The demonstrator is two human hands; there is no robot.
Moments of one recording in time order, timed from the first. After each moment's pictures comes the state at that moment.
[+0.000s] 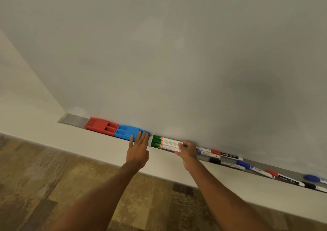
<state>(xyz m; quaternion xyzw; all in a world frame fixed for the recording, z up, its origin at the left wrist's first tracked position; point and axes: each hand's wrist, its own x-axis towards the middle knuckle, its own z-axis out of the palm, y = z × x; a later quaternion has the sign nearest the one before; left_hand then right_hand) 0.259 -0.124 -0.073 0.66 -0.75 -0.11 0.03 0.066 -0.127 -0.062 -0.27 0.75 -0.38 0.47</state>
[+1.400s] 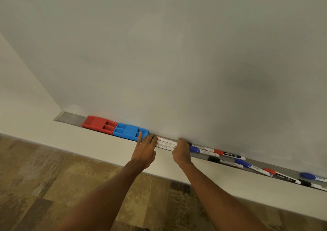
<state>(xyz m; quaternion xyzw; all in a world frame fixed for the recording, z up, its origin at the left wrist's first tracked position) 0.241 -0.125 -0.078 0.58 -0.81 -0.08 0.05 0.088 -0.119 -0.046 -0.53 0.79 -0.13 0.27</state>
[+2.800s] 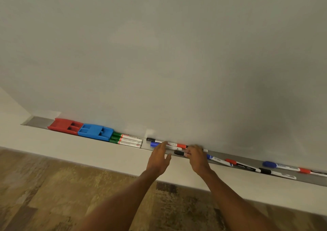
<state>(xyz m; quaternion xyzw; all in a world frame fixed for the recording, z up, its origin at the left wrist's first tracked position) 0.035 -0.067 -0.063 0.60 -0.69 -0.35 0.21 -0.132 -0.067 -0.057 -0.65 0.74 -0.05 0.17</state>
